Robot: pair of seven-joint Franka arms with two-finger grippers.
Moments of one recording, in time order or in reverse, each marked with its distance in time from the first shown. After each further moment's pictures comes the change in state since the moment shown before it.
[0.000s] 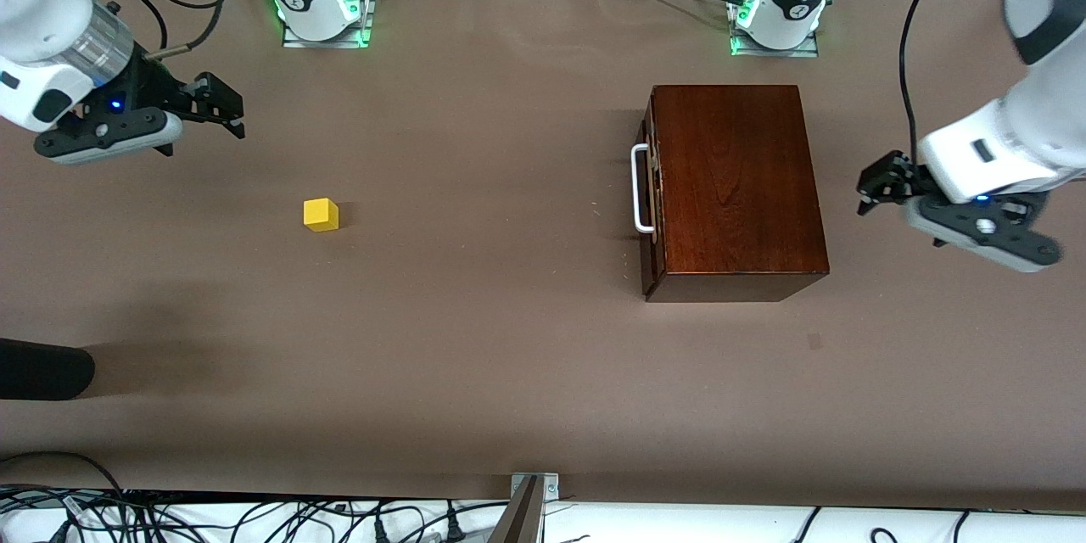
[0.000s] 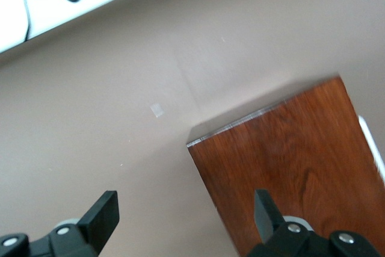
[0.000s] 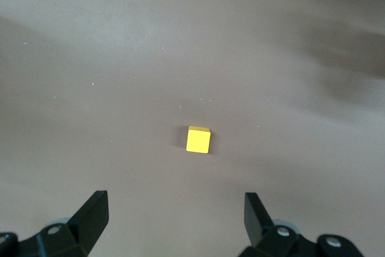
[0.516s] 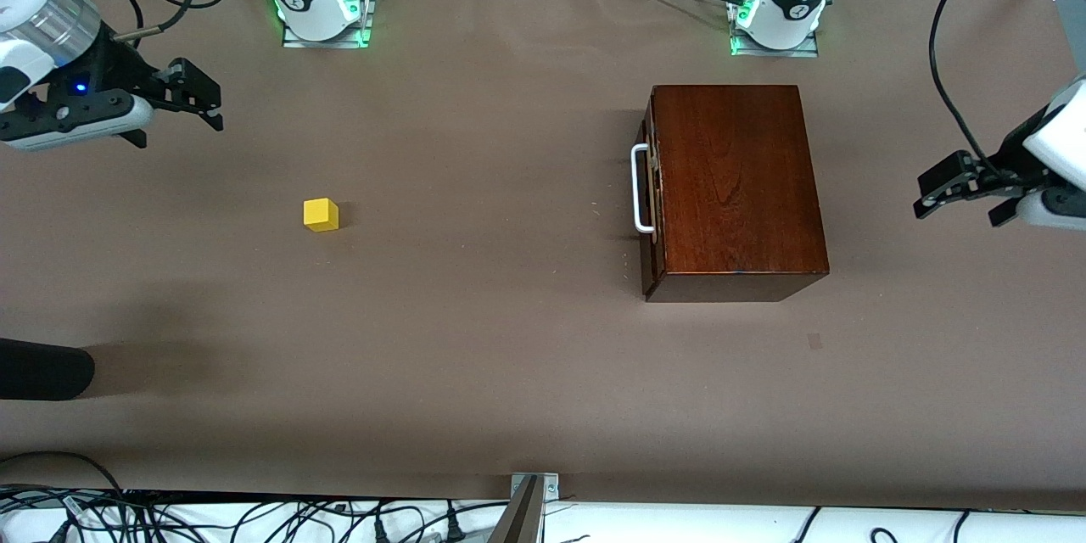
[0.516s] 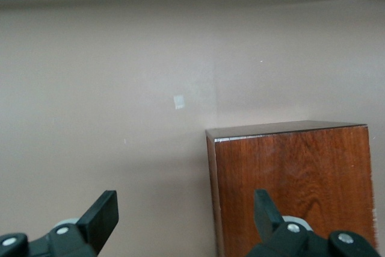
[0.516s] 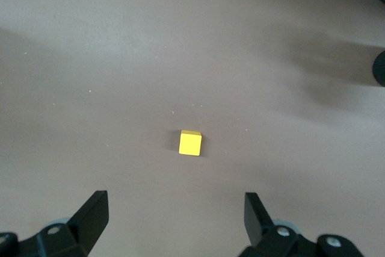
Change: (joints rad) left arm 0.071 -0.125 0.011 -0.131 -0.028 0.026 -0.275; right arm 0.000 0.003 -0.014 0.071 -0.015 -0.036 -0.001
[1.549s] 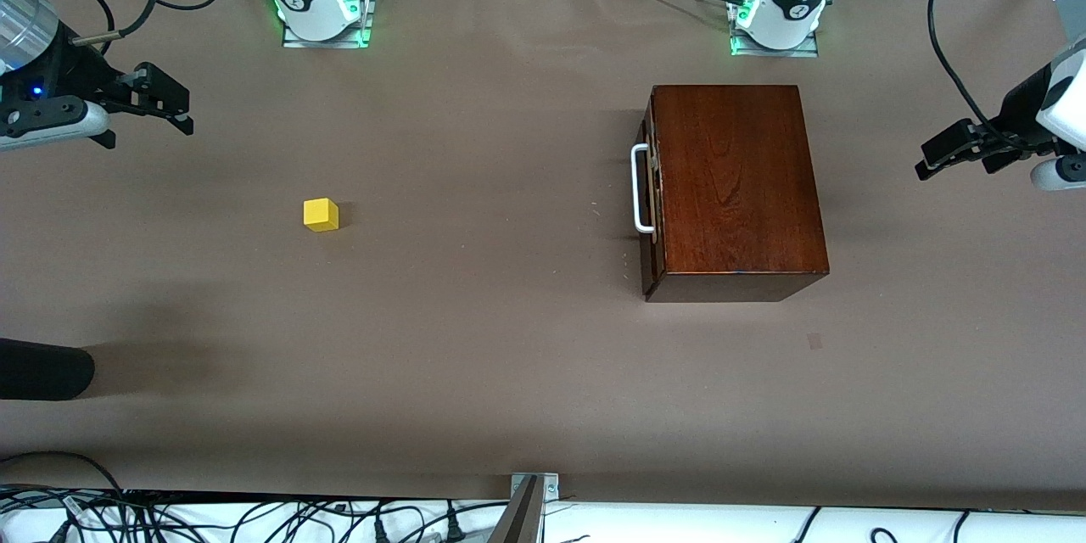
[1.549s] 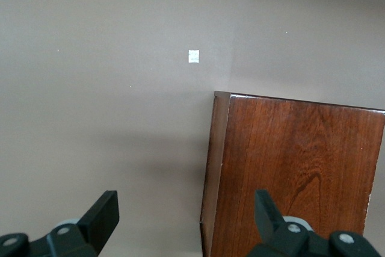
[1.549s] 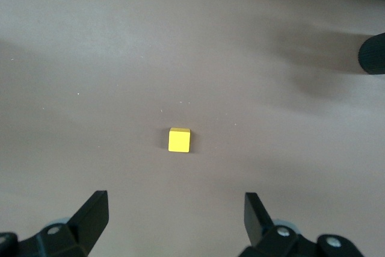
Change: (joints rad) left arm 0.055 -0.101 -0.029 -0.153 0.000 -0.034 -0.103; right arm -0.001 0.017 -0.047 0.026 -0.001 -0.028 -0.001
